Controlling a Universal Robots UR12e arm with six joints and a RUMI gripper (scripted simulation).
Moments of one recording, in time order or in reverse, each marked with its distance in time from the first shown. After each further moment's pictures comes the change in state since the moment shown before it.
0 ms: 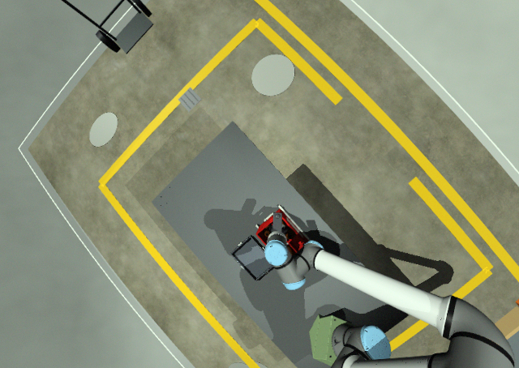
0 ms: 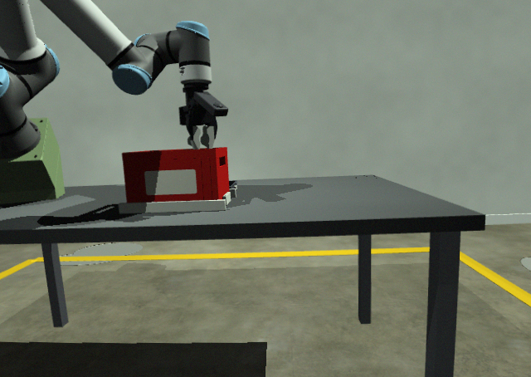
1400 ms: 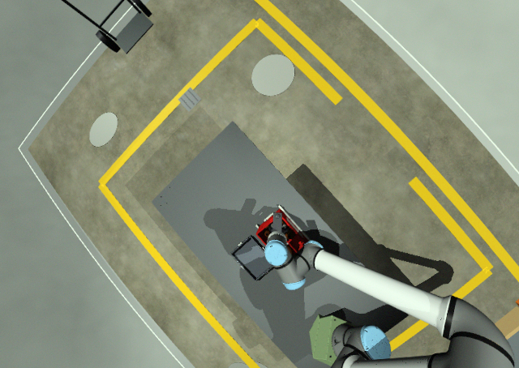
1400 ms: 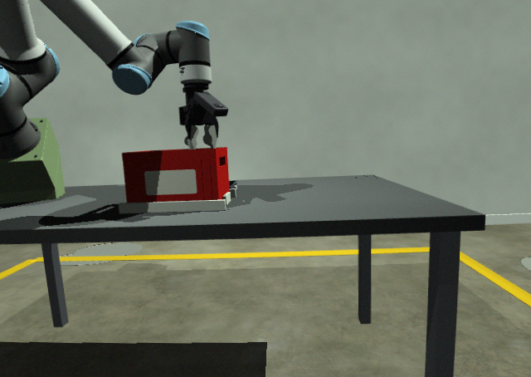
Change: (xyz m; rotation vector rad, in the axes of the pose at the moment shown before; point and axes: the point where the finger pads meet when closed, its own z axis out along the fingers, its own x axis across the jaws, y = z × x) arm 0.000 0.000 0.000 0.000 0.000 0.000
